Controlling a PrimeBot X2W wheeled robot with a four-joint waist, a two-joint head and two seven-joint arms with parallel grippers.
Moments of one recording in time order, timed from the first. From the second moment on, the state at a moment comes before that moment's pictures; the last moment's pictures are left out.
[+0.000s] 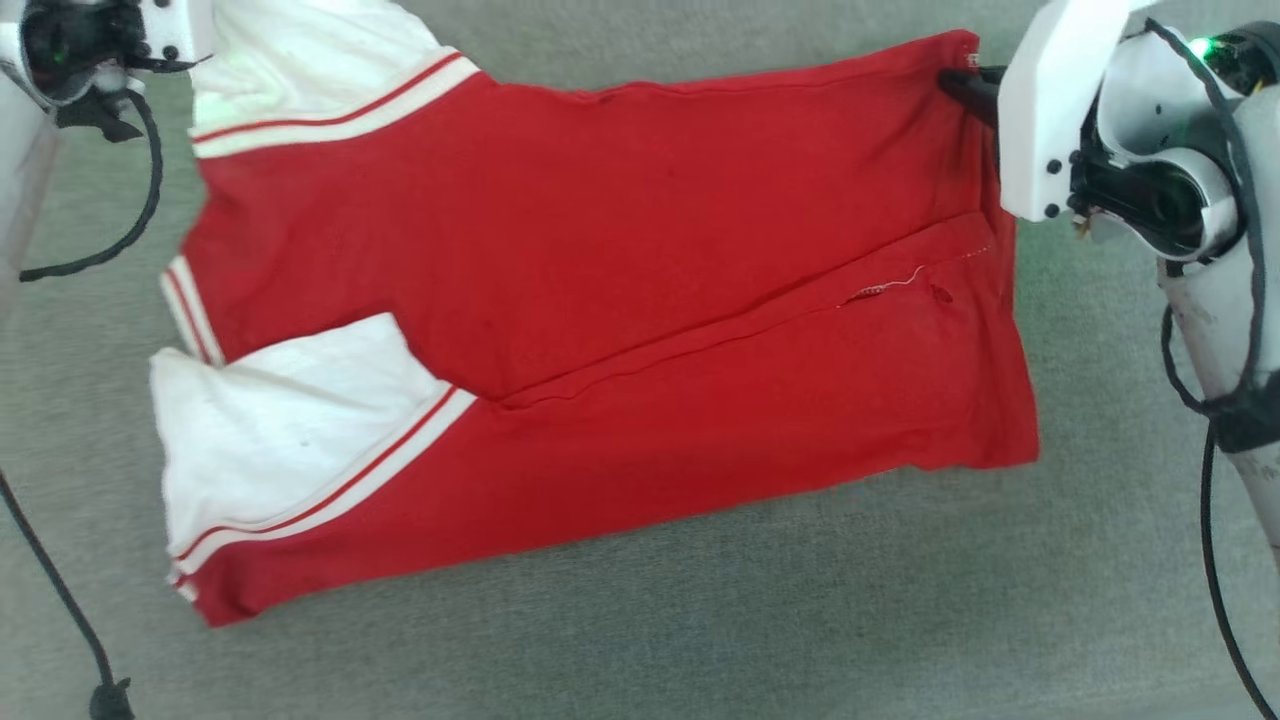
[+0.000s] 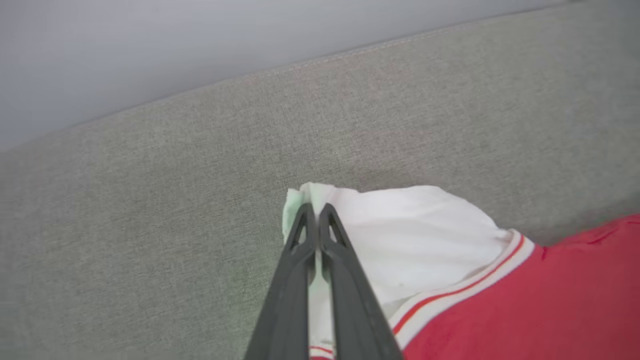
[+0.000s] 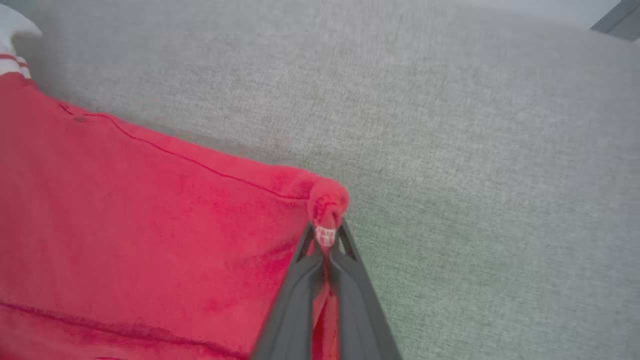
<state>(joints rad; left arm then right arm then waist) -1.50 0.51 -0.98 1.03 -1.07 -0.07 0.60 -1.02 -0.33 0.37 0.46 0.62 0.13 0.79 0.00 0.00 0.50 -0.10</state>
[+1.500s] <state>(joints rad) -0.86 0.96 -1.00 -0.26 -1.24 0.54 0.73 -0.44 -0.55 0.19 0.00 0.73 0.13 0.77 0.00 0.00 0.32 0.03</state>
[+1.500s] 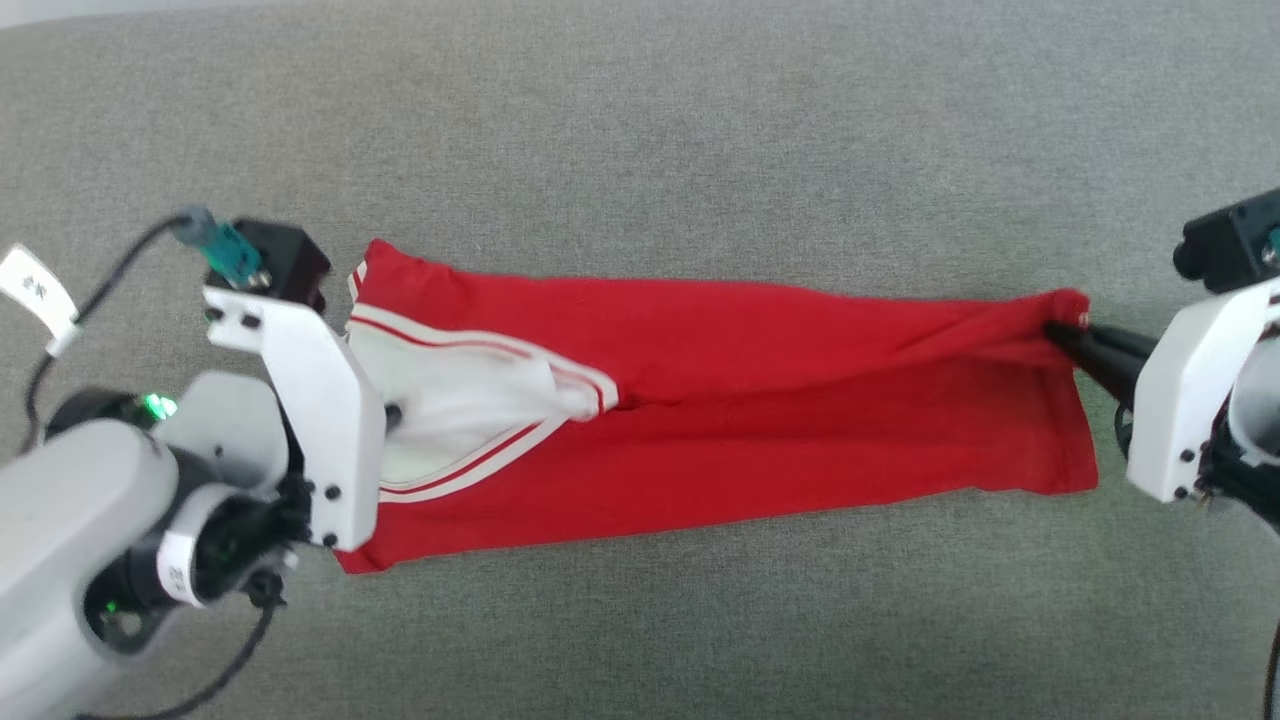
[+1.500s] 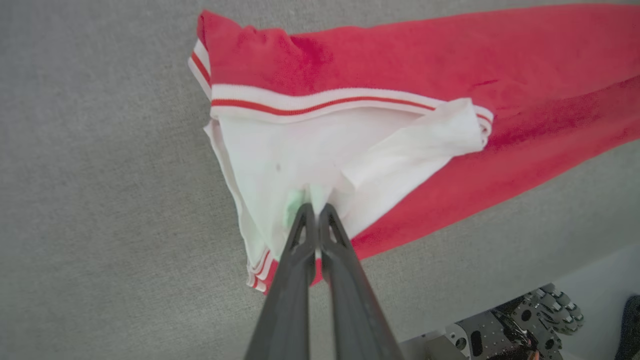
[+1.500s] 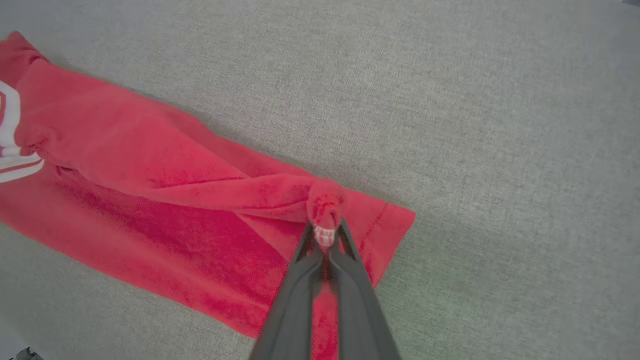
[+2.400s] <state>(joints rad) -0.65 0.85 -0.92 -0.02 -1.24 0.31 0.24 -0.40 -0.45 0.10 0.12 0.75 0.13 0.86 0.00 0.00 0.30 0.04</state>
